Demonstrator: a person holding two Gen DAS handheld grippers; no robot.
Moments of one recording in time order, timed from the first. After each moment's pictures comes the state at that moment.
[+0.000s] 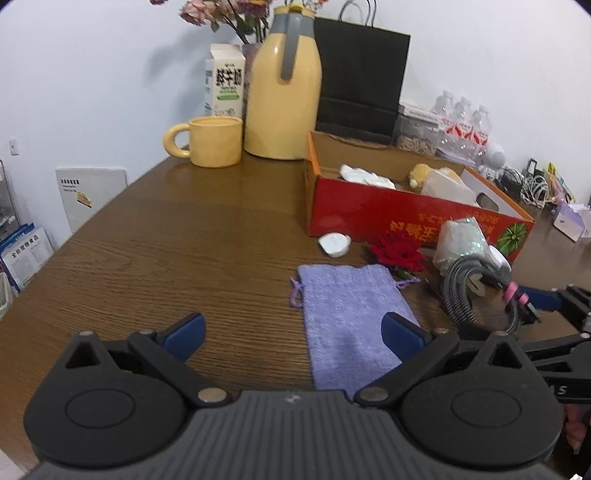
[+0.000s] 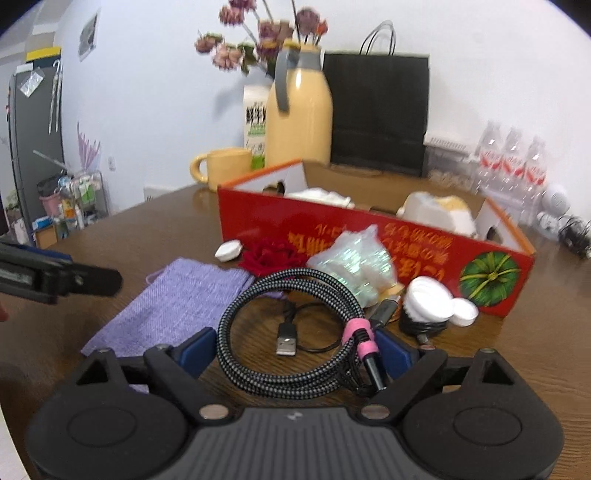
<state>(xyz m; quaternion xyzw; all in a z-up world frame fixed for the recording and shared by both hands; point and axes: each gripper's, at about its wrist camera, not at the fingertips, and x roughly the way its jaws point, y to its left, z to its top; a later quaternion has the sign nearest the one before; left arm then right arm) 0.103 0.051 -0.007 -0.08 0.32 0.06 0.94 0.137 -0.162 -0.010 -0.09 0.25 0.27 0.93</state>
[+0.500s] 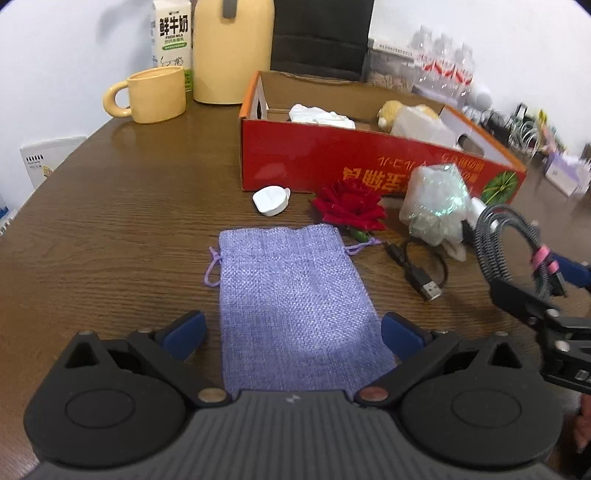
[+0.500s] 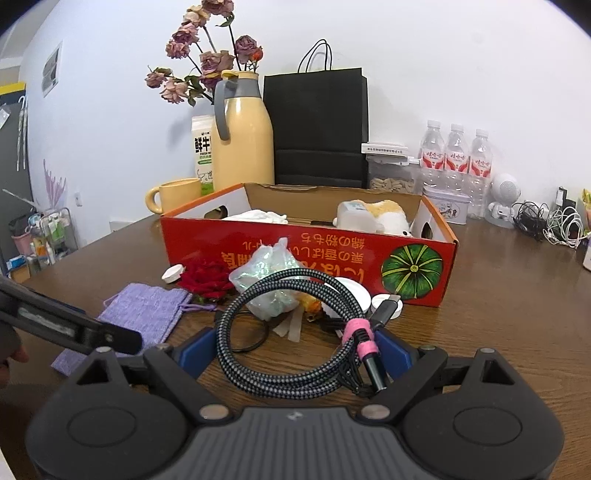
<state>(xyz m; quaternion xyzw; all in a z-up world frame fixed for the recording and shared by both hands) 0.154 0.010 -0.024 -0.05 0.40 0.03 0.91 0.143 -0.208 -0.007 -0.04 0.24 0.22 0.95</state>
